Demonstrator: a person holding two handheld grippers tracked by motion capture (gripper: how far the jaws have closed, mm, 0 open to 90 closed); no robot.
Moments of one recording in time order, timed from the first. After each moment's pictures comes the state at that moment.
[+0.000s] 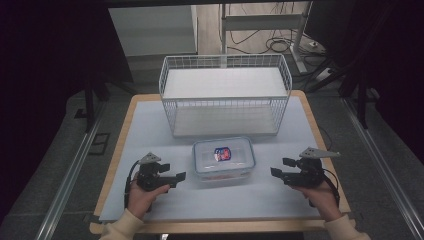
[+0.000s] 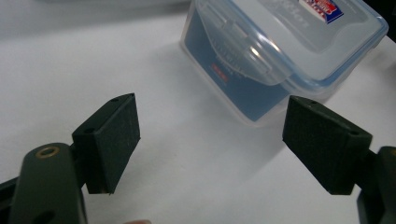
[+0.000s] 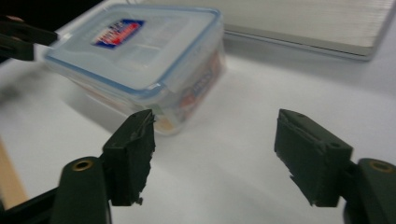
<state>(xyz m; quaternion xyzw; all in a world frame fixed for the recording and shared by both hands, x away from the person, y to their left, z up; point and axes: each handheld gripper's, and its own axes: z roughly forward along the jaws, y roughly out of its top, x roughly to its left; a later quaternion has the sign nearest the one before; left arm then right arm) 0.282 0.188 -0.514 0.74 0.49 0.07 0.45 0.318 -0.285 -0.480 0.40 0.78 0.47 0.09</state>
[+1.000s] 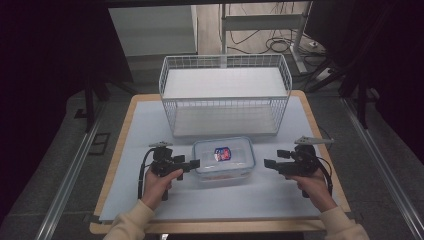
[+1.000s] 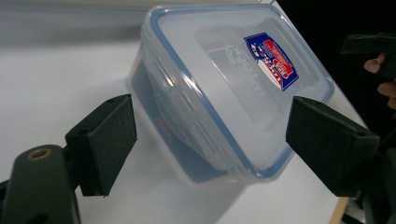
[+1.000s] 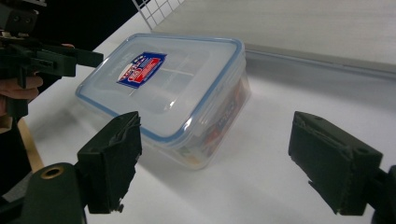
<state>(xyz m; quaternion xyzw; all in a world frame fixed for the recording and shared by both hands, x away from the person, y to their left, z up) 0.325 0.156 -0.506 0.70 0.53 -0.04 0.49 0.342 -0.266 -0.462 0.41 0.77 0.48 0.04</state>
